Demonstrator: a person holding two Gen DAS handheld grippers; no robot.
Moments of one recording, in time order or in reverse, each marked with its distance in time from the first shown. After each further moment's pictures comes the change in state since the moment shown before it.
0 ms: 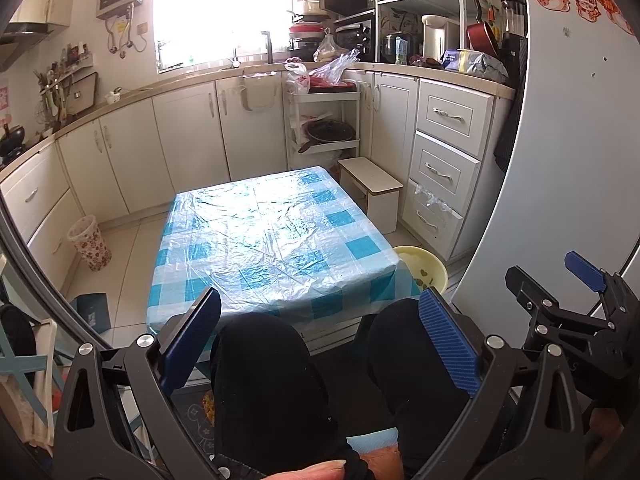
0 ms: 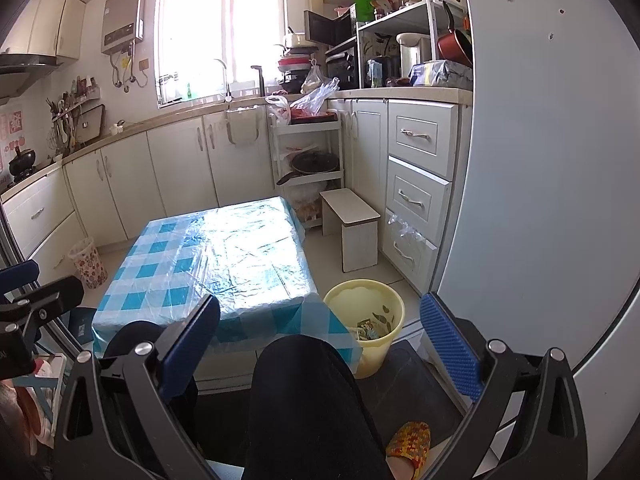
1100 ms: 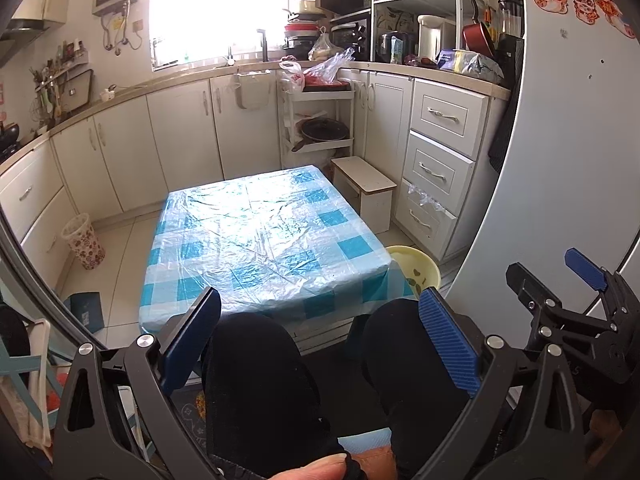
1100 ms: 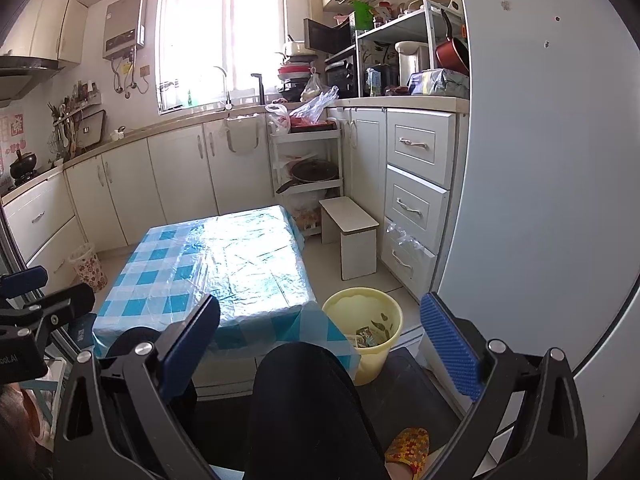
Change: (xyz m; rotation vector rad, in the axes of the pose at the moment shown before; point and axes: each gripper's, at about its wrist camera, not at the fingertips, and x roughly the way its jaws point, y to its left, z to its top) left arm 0.003 -0.004 0.002 -0.003 0.005 -0.028; right arm -0.004 -0.002 0.003 -0.007 -0.034 -0.002
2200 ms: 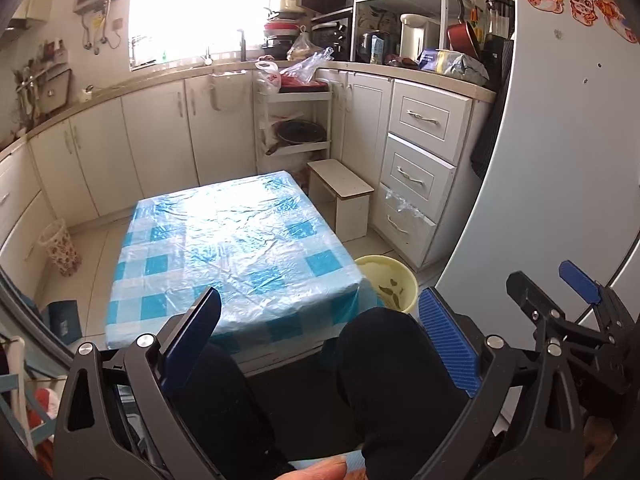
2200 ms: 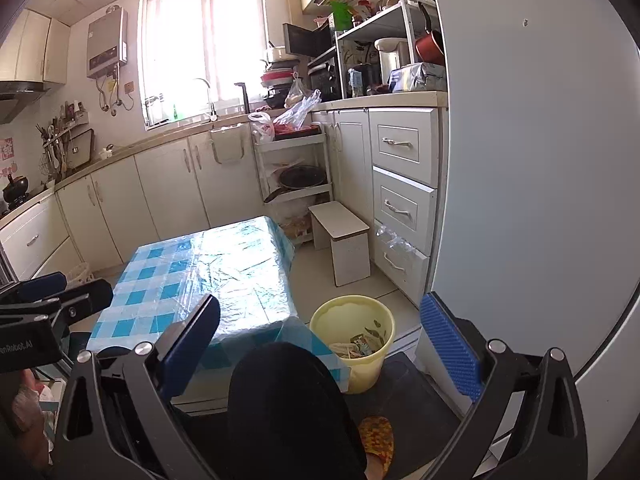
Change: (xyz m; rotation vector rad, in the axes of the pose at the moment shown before) left arm 0.031 -0.028 0.025 0.001 0.001 -0.071; right arm 0.016 -0.039 0.020 0.073 -0.019 0.007
